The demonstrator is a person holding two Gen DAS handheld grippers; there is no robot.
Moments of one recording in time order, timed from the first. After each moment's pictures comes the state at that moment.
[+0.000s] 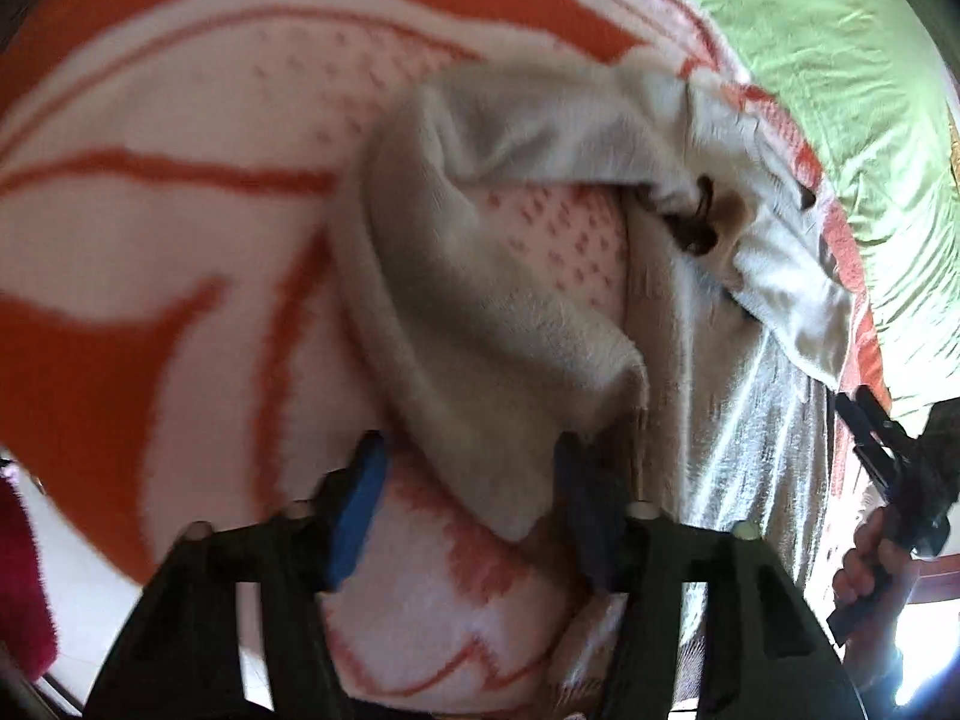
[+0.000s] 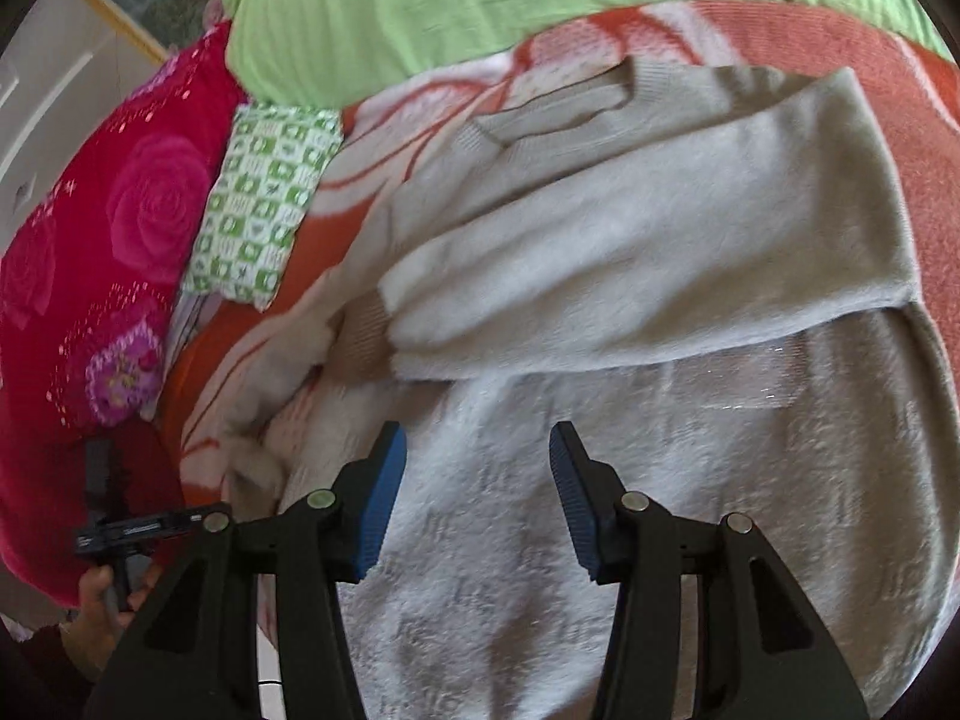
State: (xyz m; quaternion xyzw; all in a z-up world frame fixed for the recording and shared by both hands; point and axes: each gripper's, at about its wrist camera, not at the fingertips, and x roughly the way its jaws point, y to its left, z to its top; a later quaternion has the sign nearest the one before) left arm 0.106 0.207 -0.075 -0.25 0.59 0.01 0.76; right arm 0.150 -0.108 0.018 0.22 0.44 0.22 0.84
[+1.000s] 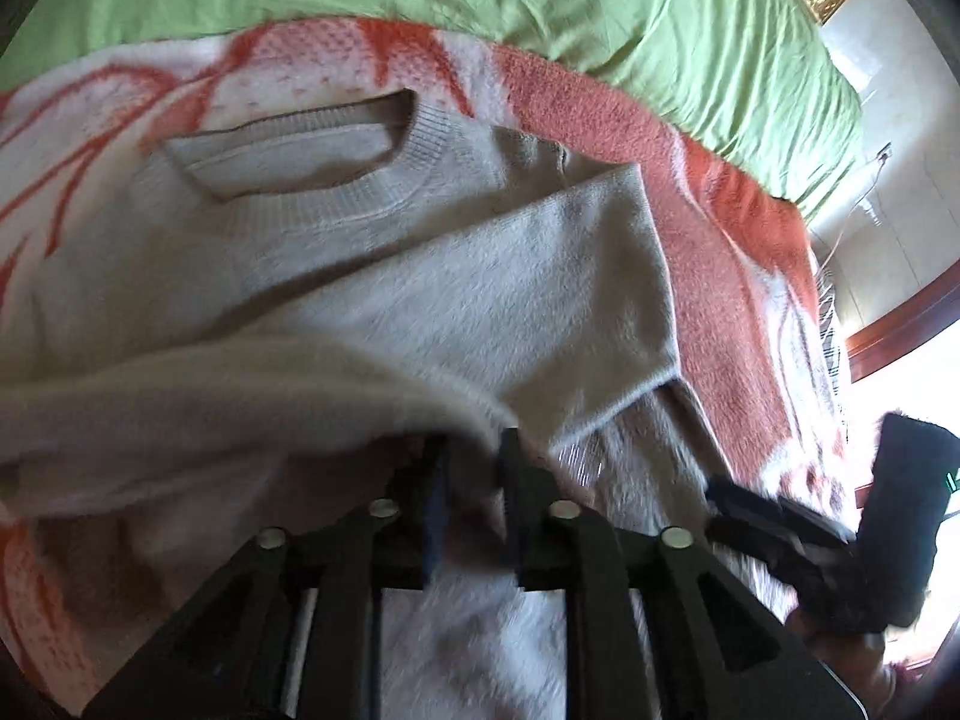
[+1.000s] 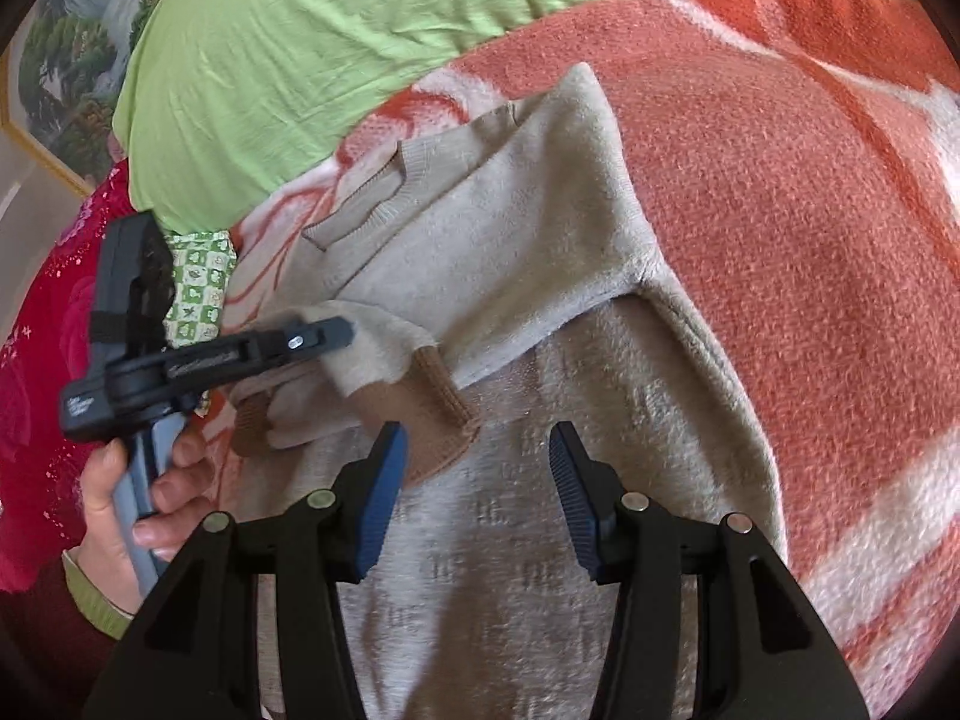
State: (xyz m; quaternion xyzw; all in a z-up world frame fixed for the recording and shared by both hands) left arm 0.285 -0.102 -0.008 -0.04 0.55 -0.25 0.80; right arm 0.122 -0.232 -0.007 0.31 0.42 0.09 0.85
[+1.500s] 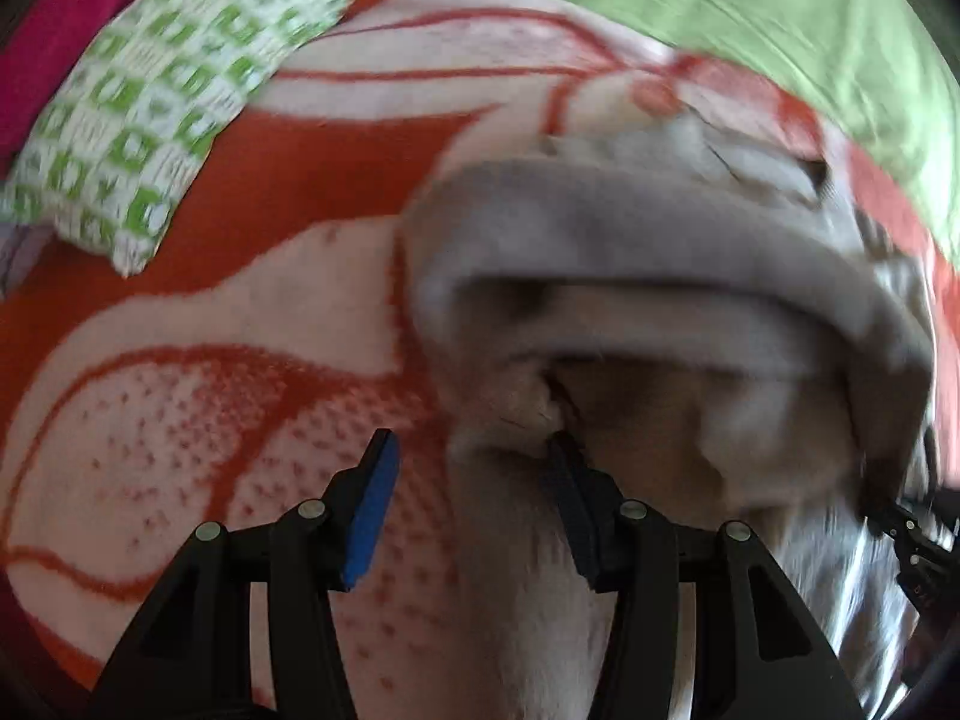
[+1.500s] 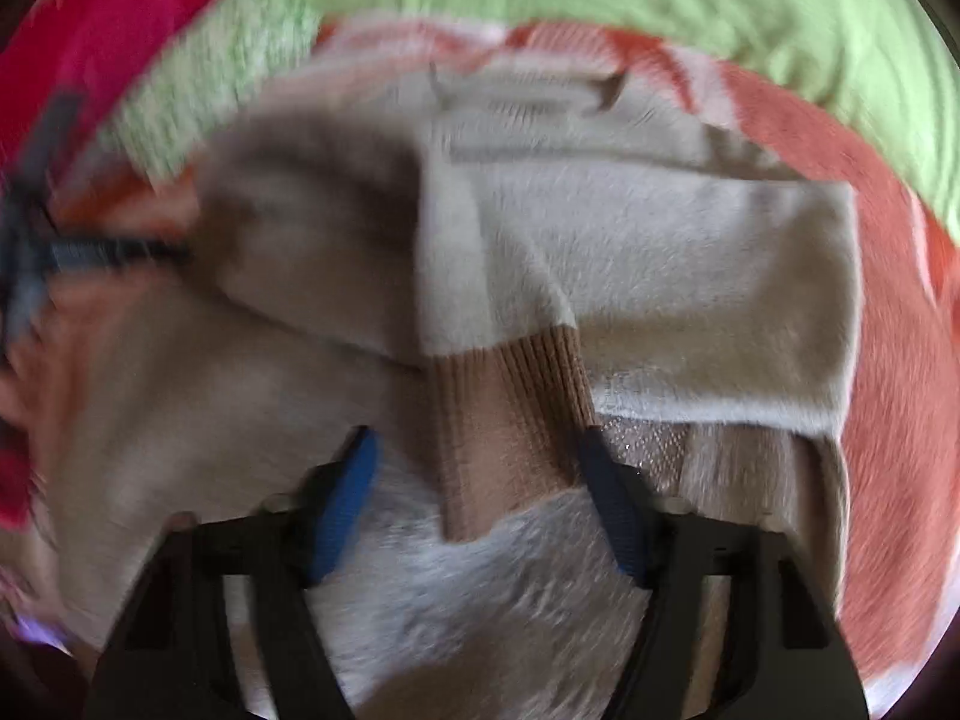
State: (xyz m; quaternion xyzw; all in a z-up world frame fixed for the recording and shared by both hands) left arm 0.256 0.084 -0.041 -0.05 0.52 0.04 0.85; right arm 0.189 -0.103 -0.026 -0.02 0.48 0.17 0.86
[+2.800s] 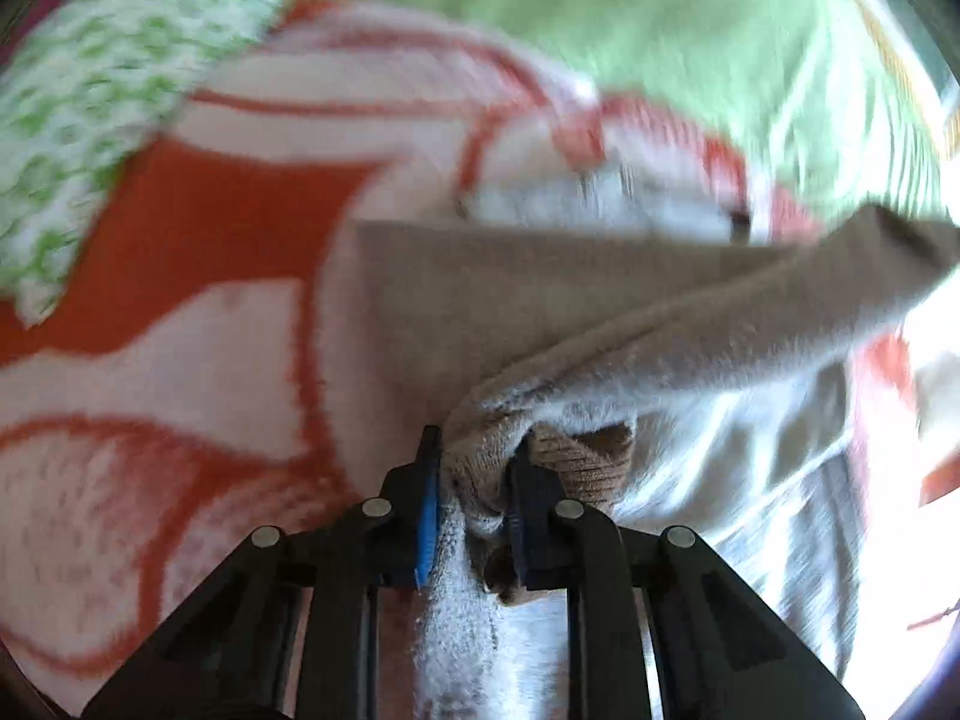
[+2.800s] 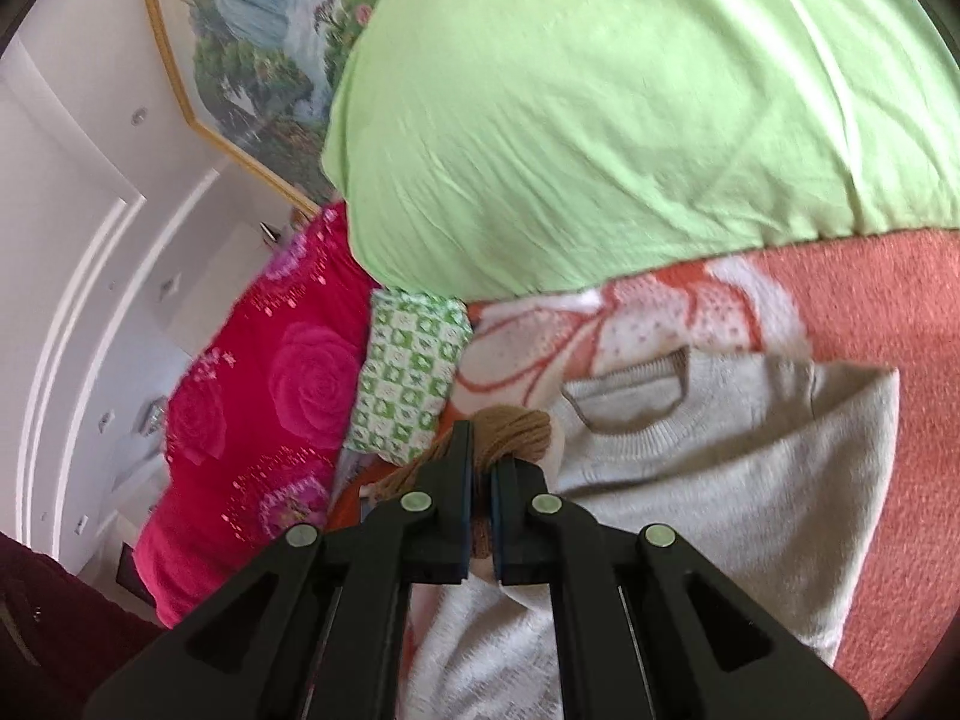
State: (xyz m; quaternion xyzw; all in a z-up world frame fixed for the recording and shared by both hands) left arm 0.274 0.089 -0.018 -0.12 0.49 -0.04 0.86; right arm 0.242 -0.279 0.128 0.37 0.27 0.36 0.82
